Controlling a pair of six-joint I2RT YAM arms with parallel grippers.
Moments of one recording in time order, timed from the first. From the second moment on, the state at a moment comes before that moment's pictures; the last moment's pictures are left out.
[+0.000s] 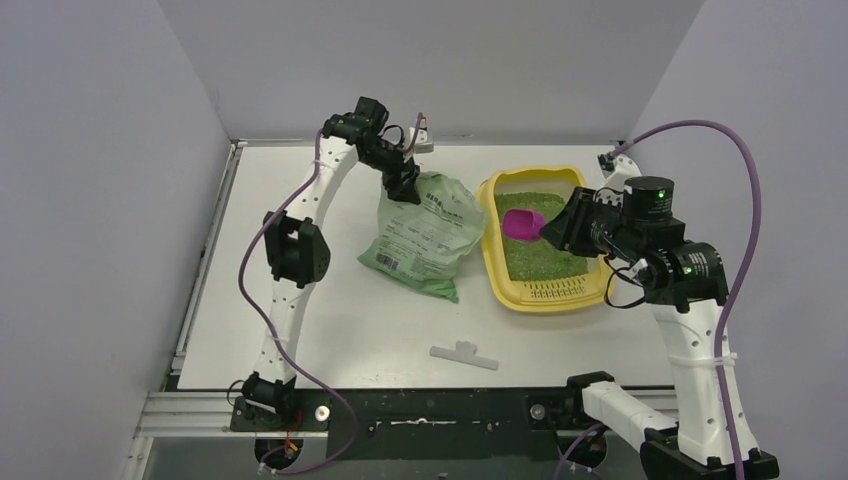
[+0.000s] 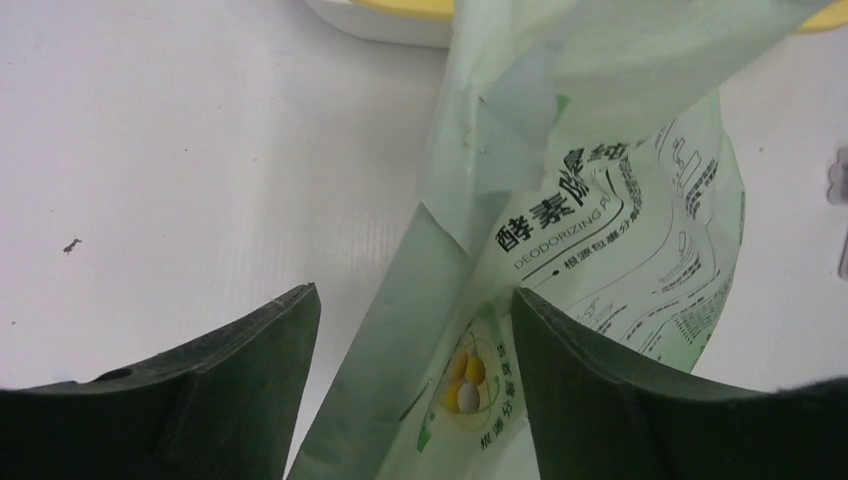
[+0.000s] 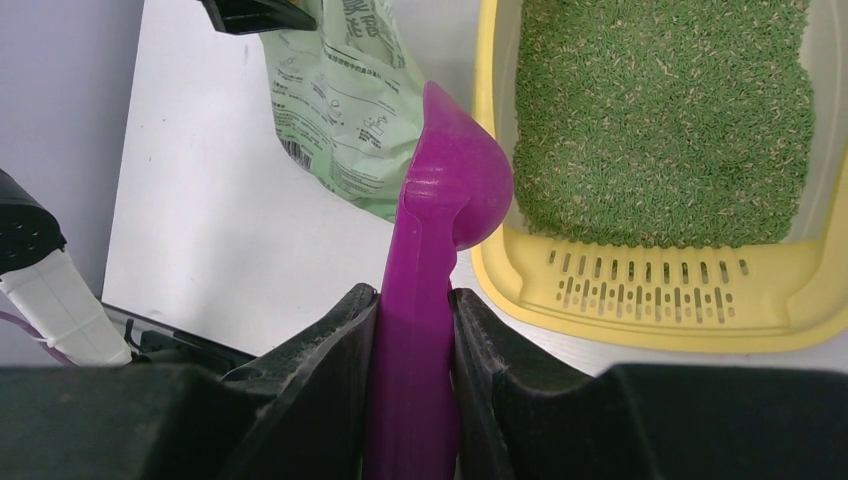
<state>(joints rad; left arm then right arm) -0.36 2.47 2.57 -1.22 0.85 0.86 0.18 0.99 1.45 -1.07 -0.25 0.35</state>
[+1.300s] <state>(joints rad) -0.50 1.72 1.74 -1.23 0.61 0.88 0.24 1.12 1.60 -1.10 -0.57 0.53</state>
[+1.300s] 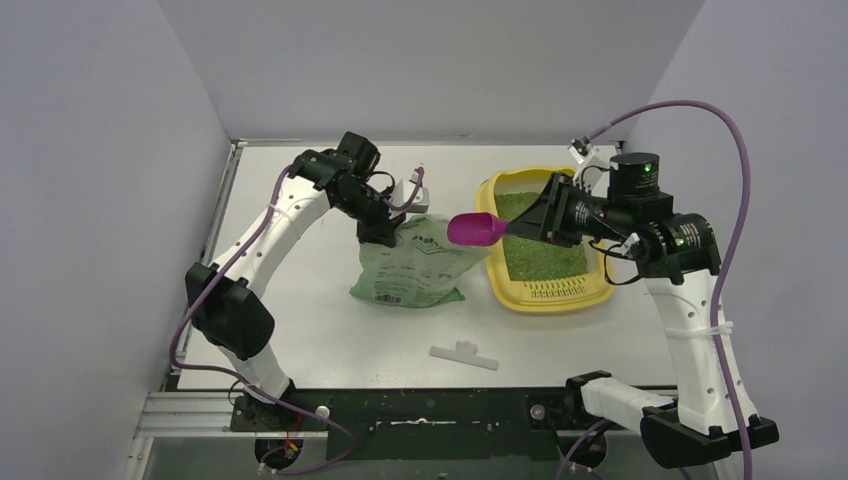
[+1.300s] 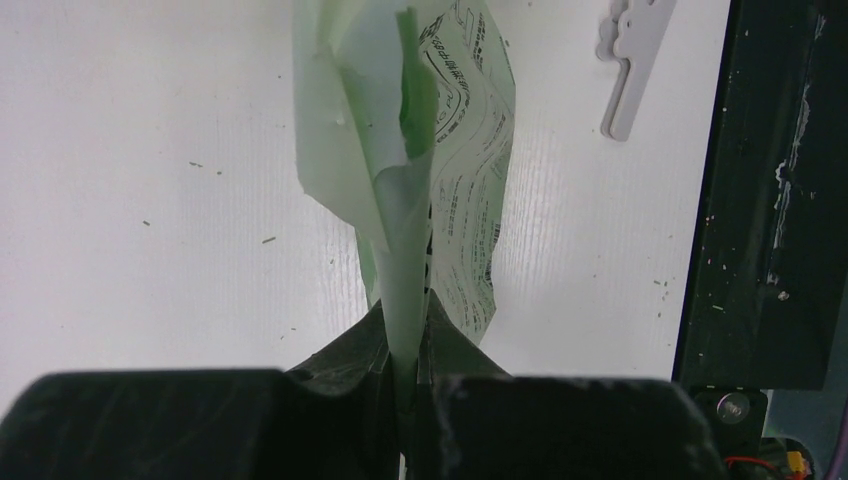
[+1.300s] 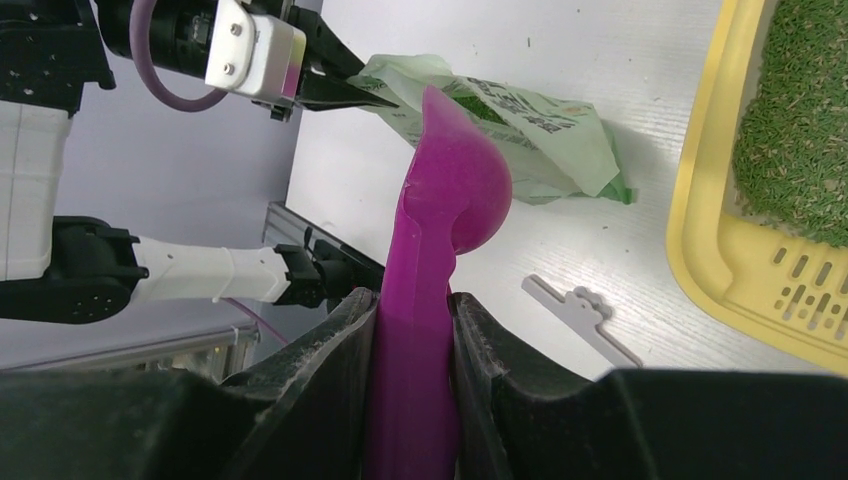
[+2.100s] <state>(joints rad) -0.52 1.66 1.67 -1.20 0.58 0.85 0.34 1.18 1.69 -1.16 -0.45 0.45</state>
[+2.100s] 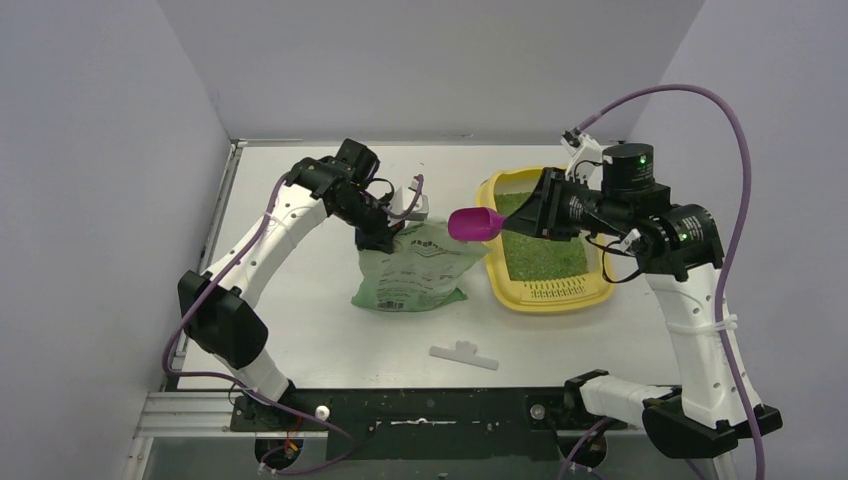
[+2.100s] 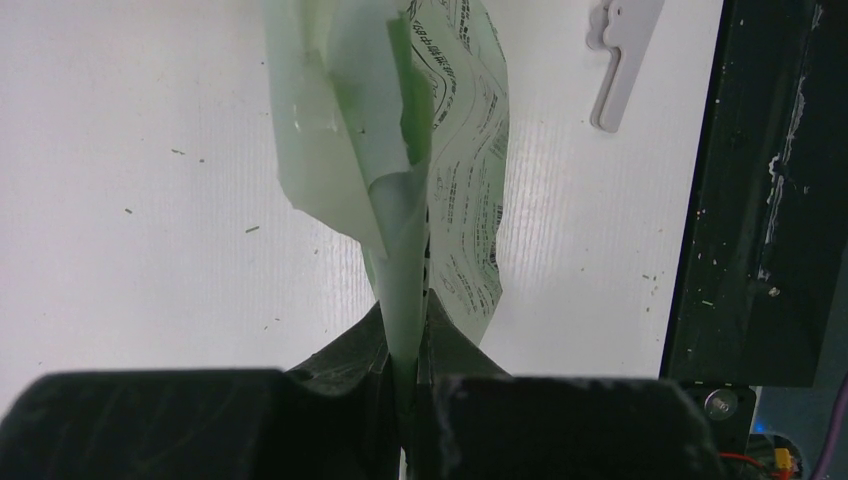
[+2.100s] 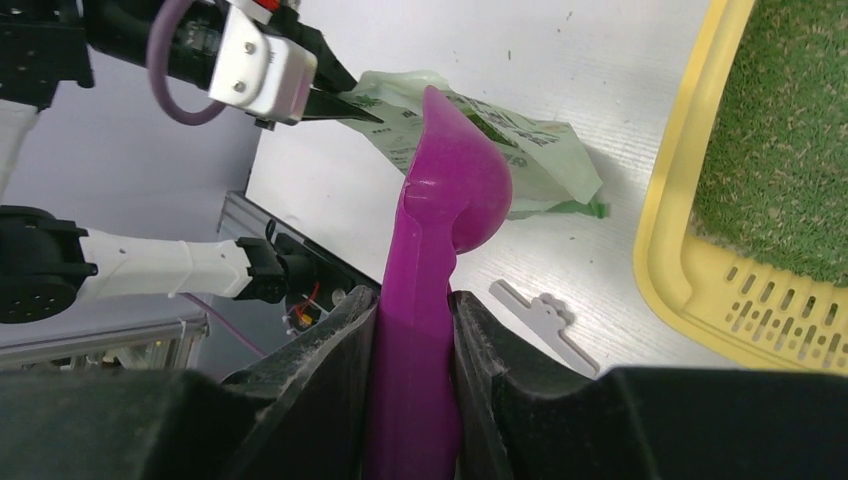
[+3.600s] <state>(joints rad) -0.57 1.61 1.61 -1.17 0.52 0.91 0.44 1.58 1.78 -1.25 -0.41 0.35</state>
